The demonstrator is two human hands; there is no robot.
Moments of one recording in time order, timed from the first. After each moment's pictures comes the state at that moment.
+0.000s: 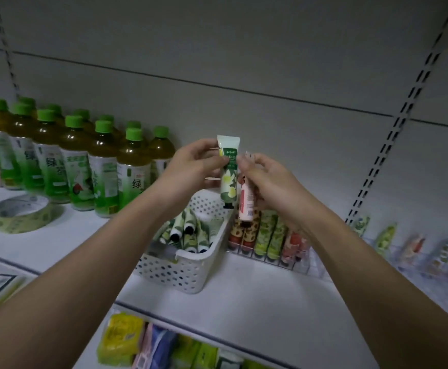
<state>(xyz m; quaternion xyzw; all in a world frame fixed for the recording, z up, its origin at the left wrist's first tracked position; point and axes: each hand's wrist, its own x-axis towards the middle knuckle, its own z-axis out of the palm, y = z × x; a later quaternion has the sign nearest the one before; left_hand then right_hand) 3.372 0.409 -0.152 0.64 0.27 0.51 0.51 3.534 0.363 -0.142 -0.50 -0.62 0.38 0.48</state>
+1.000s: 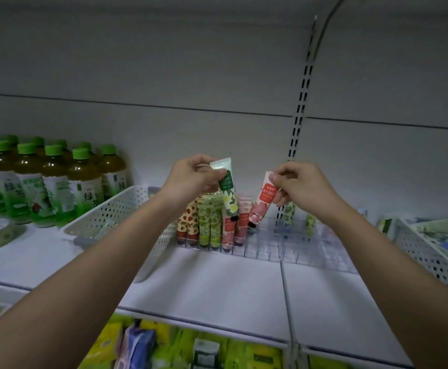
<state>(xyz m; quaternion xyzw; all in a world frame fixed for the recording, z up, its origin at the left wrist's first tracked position) 3.483 0.359 -0.138 0.63 0.31 0.49 0.52 3.702 0.280 -0.130 -0.59 -0.60 0.20 0.50</state>
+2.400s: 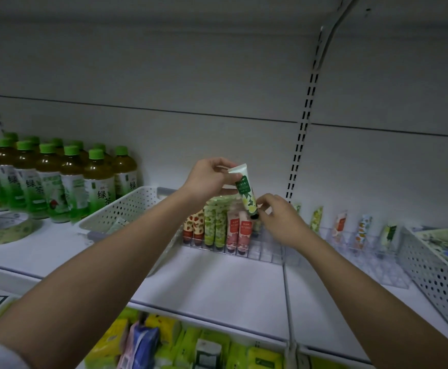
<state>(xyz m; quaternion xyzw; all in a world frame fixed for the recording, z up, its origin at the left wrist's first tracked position) 3.503 0.355 -0.130 0.64 0.32 0.47 0.53 3.691 0.310 -0.197 -0.66 -0.68 0.05 0.33</state>
